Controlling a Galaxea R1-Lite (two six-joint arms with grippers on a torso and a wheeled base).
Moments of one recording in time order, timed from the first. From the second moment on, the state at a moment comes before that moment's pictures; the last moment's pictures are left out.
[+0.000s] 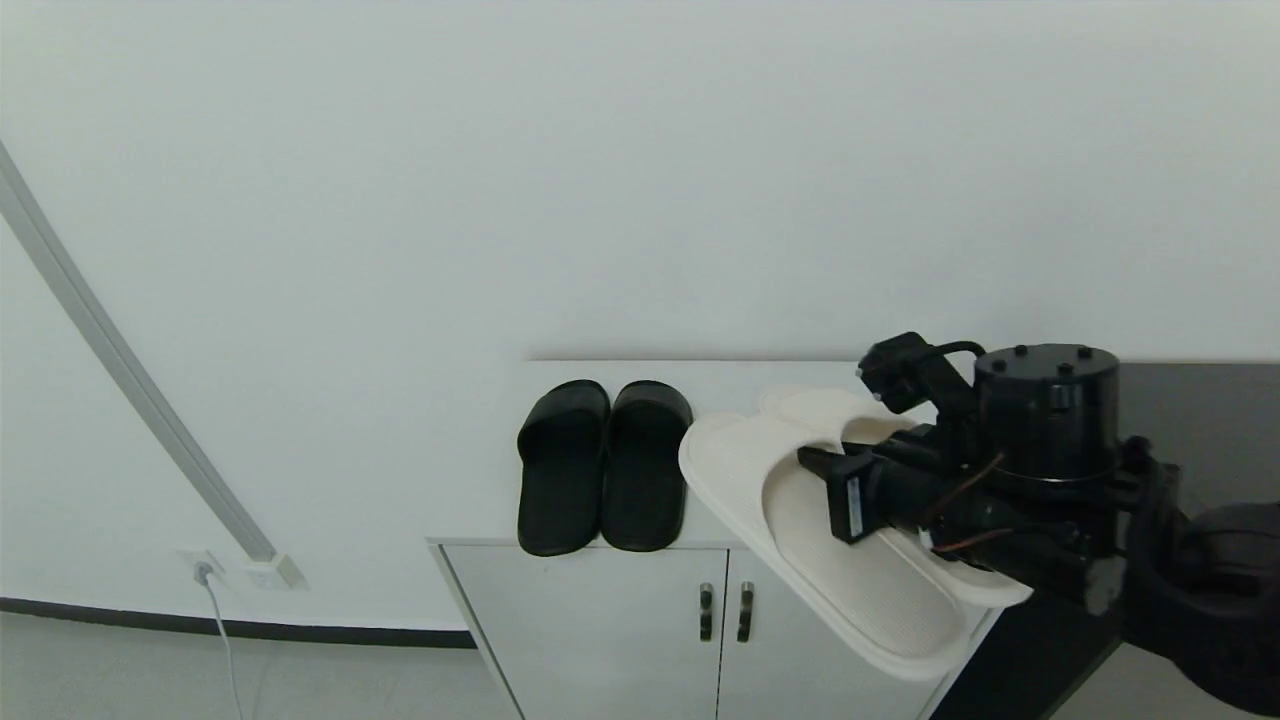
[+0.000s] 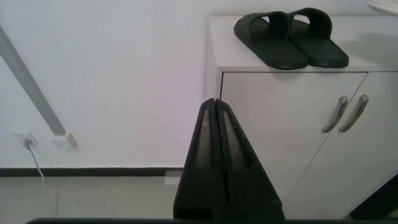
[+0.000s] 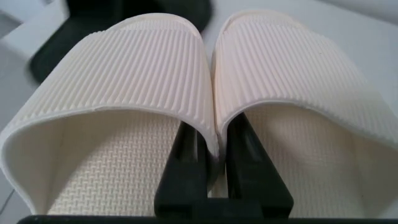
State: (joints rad) left arm 0.00 0.00 0.00 0.00 0.01 0.00; right arm 0.70 1.69 -0.78 -0.64 -0.12 0.04
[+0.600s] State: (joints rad) left arm 0.00 0.00 0.00 0.00 0.01 0.00; right arm 0.75 1.46 -0.68 -0.48 0.02 0.05
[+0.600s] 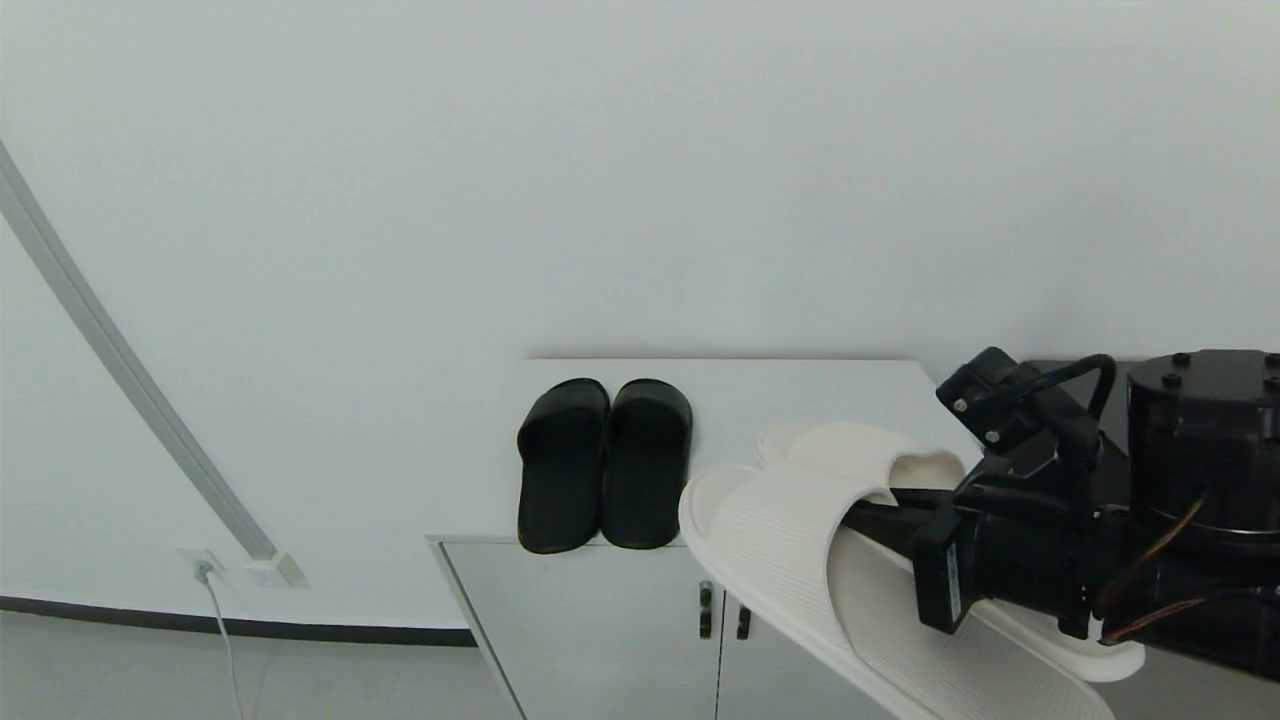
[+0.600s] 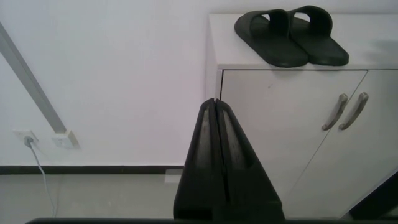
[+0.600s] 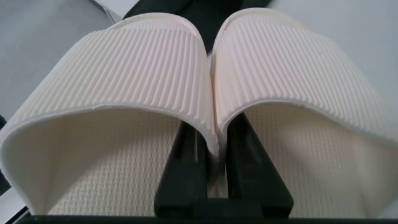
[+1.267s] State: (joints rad) left arm 0.00 0.00 0.00 0.00 0.01 0.00; right arm 0.75 1.46 -0.65 -0.49 0.03 0.04
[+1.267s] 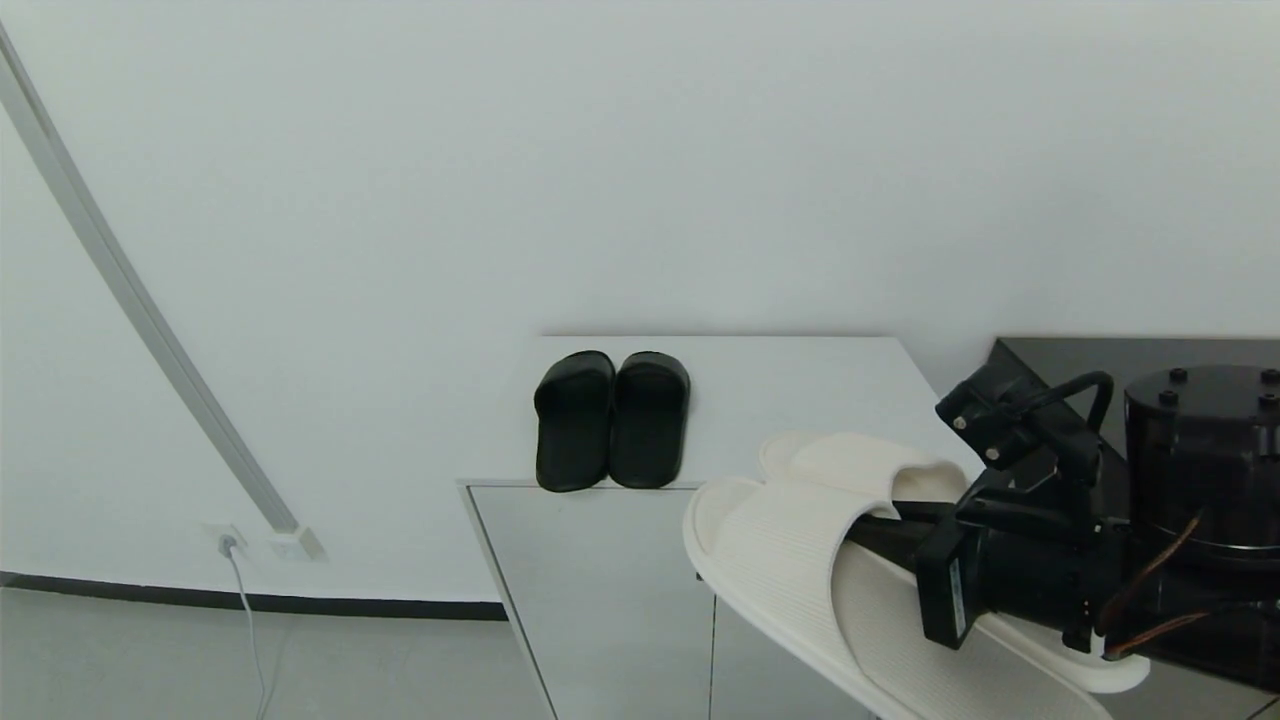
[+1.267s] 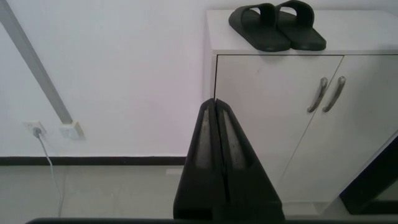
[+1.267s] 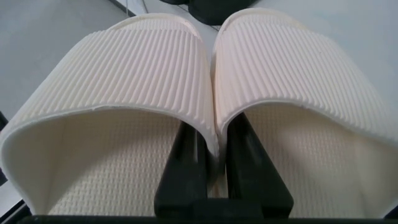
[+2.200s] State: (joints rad) left arm 0.00 0.00 0.00 0.00 0.01 0.00; right arm 0.76 1.46 -0.63 -0.49 0.03 0.04
